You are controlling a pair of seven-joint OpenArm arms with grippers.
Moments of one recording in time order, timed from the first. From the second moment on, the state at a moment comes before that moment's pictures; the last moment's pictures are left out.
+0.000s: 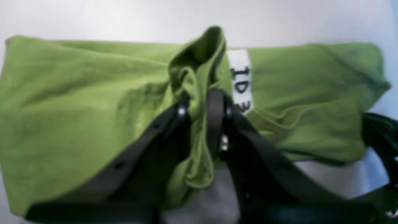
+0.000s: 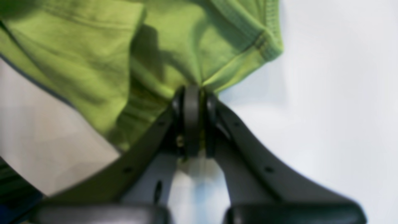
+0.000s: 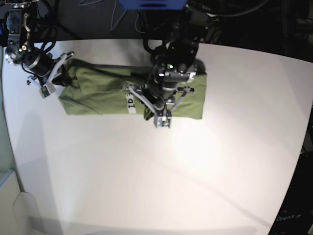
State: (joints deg) left arm 7.9 8.7 23.2 102.6 -1.8 15.6 56.7; right arm -21.7 23.5 14.1 87.1 18.4 39.3 -28.2
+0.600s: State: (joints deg) left arm 6.3 8.8 23.0 101.8 -4.1 20.3 55.9; right arm -21.7 23.5 14.1 87.1 18.4 39.3 -28.2
